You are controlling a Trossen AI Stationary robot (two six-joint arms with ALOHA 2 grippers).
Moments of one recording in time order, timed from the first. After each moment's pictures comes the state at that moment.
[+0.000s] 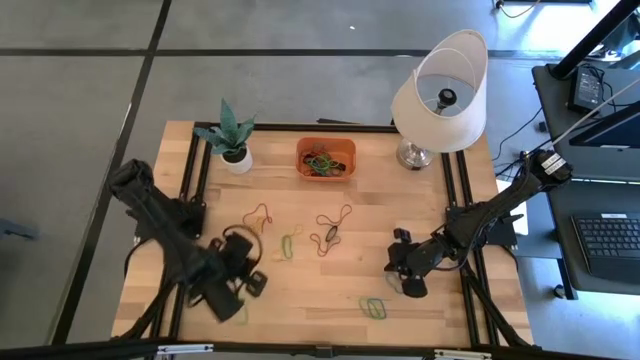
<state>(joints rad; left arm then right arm) -0.81 1.56 1.38 -1.24 -0.57 -1.82 0.60 1.26 0.62 -0.23 0.17 0.54</state>
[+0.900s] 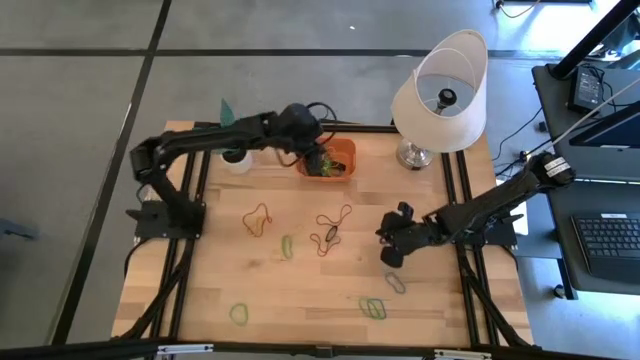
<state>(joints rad) 0.40 1.64 1.38 -0.46 0.07 -0.13 0.41 1.26 0.62 -0.32 0.43 0.67</state>
